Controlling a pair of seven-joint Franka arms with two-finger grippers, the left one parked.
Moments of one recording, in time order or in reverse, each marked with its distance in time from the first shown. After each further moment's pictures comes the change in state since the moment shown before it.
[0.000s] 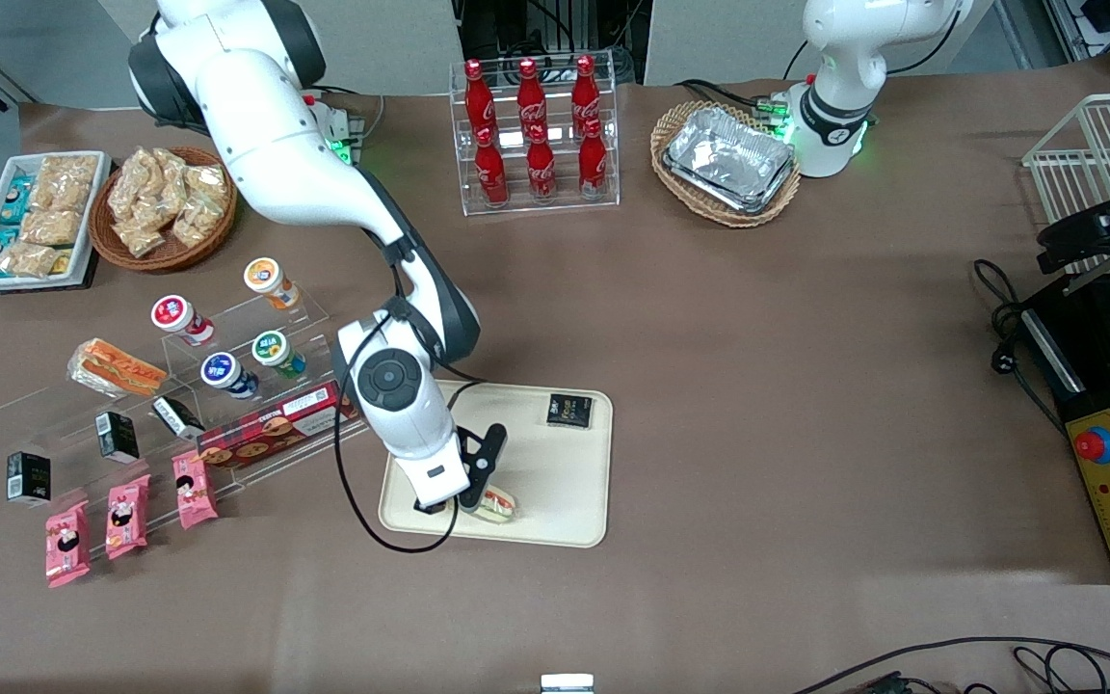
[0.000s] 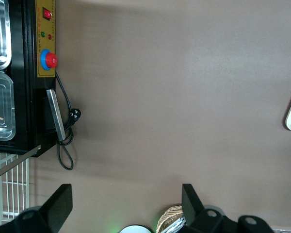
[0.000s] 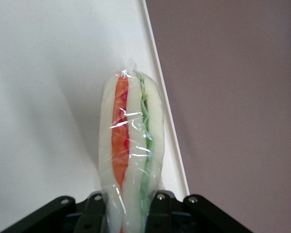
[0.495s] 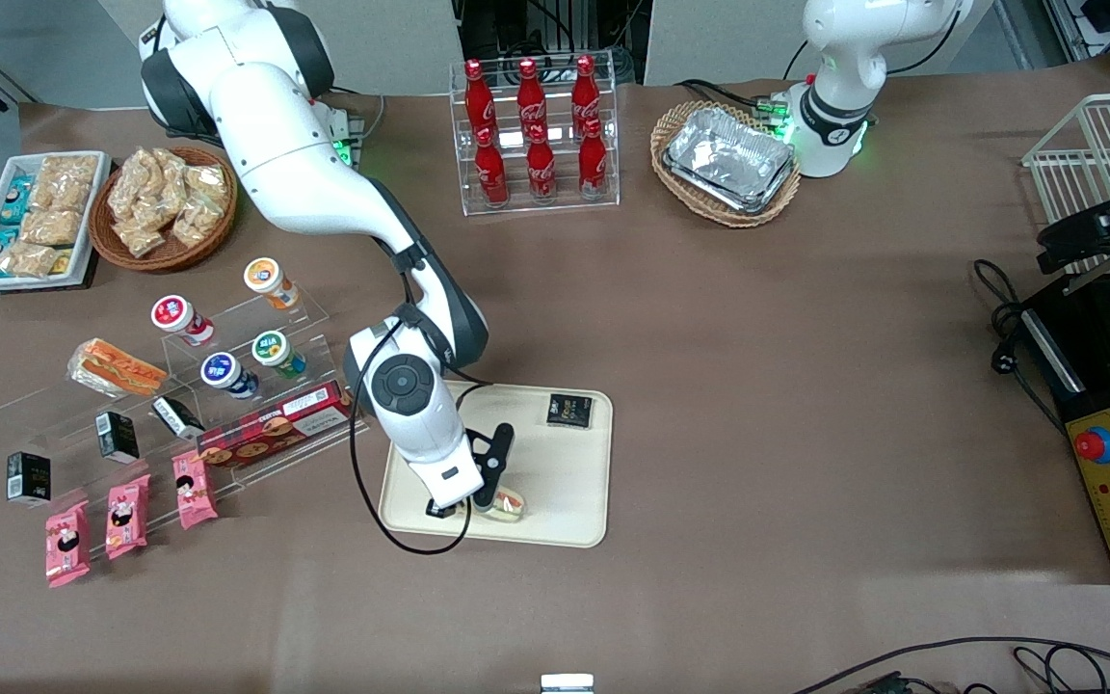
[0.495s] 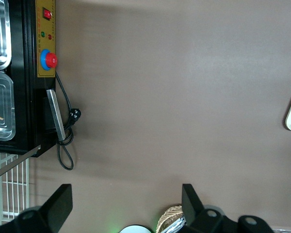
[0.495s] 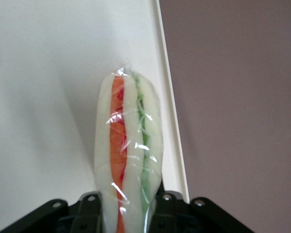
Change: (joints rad) arm 0.012 0.032 -0.001 0.029 0.000 0.009 -0.051
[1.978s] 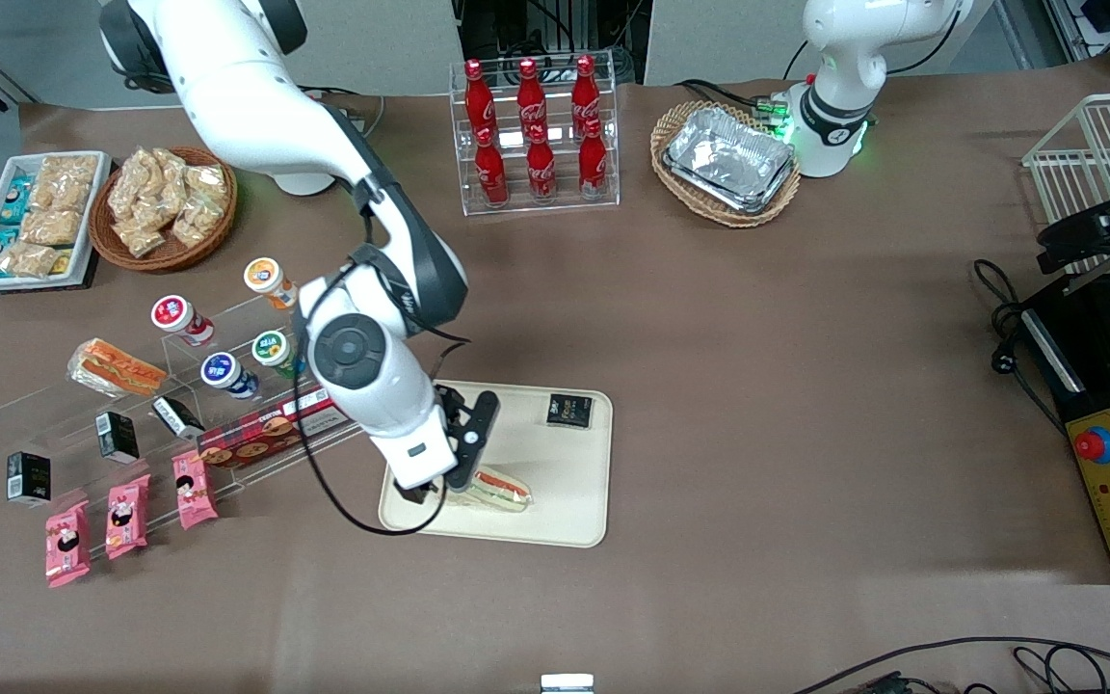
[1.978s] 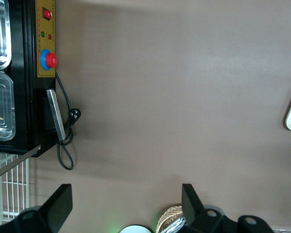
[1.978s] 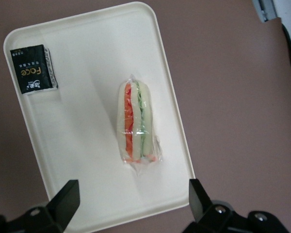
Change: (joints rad) arm -0.013 -0.188 -0.003 0.039 0.098 -0.303 0.008
